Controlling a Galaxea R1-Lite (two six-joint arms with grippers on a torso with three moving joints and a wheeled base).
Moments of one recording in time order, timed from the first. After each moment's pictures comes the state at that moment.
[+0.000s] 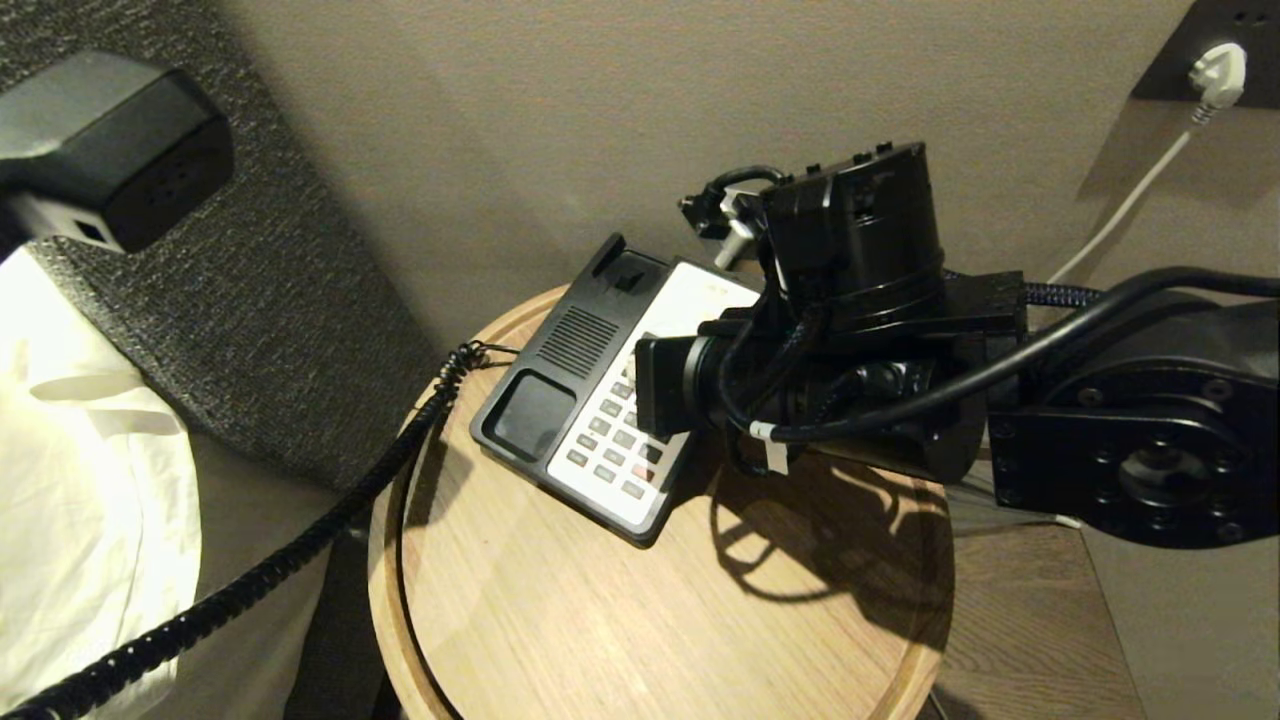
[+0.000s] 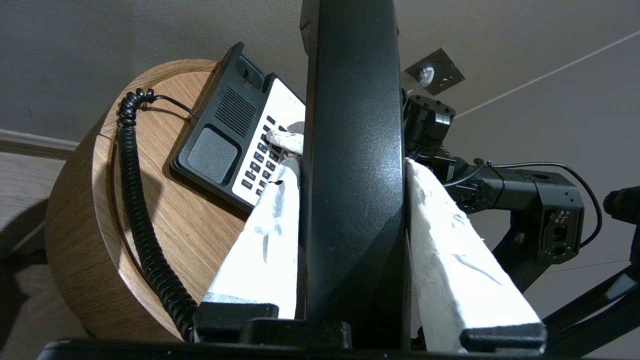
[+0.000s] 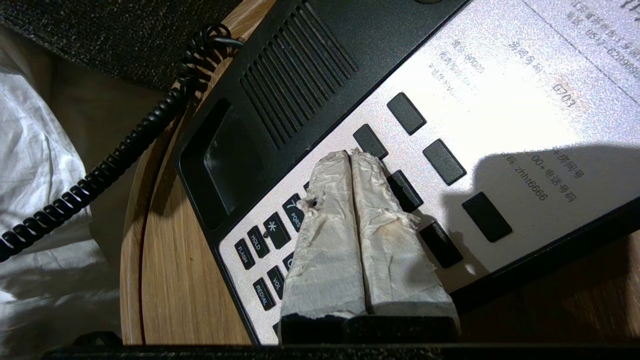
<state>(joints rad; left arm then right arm) -0.57 0.57 -0.72 -0.06 -0.10 -0.62 0.90 1.83 -1.36 -0.11 -0.21 0.32</state>
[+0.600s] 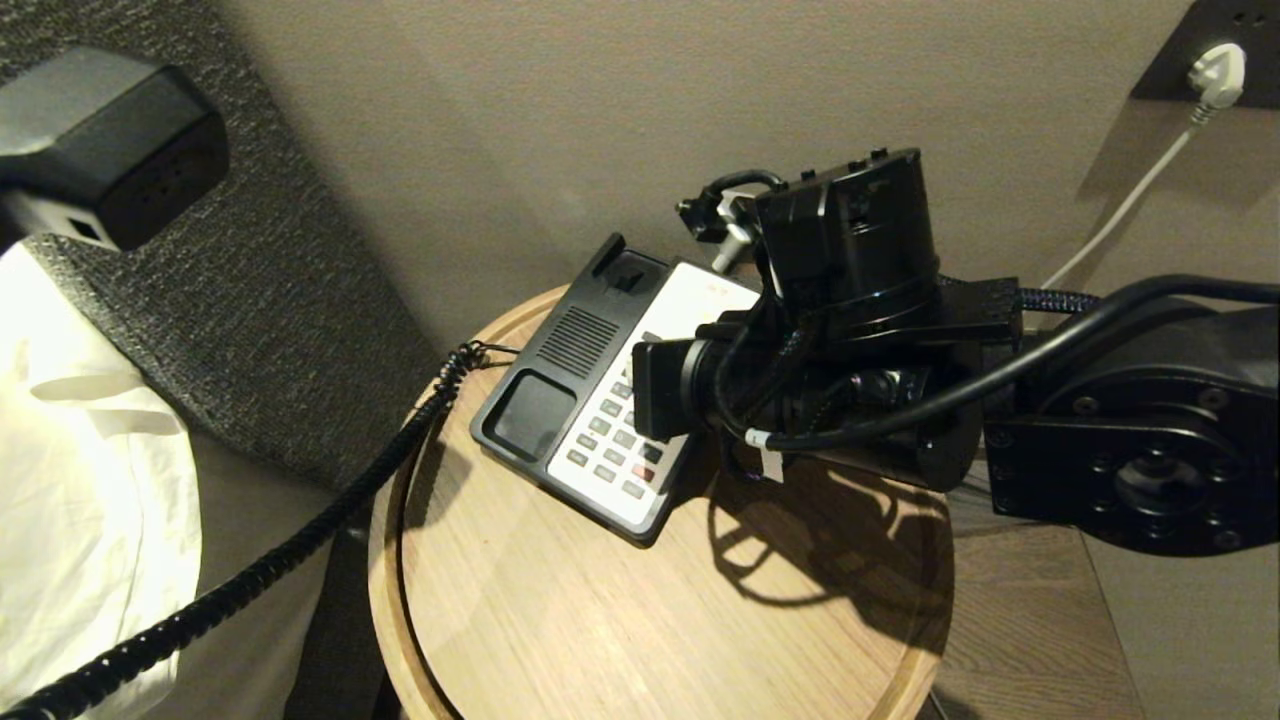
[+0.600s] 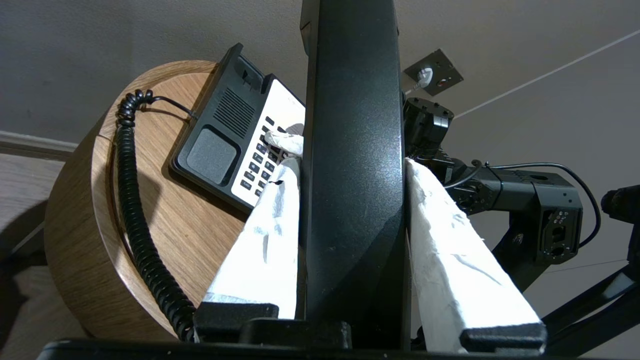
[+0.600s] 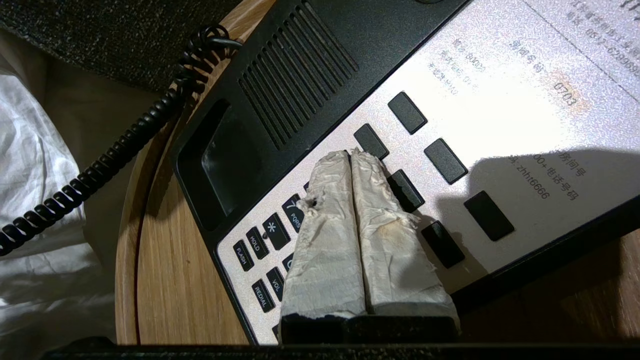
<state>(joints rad) -0.57 0.56 -0.72 -0.06 -0.10 -0.62 0.90 1.83 -1.35 -0.11 -0.24 0.32</state>
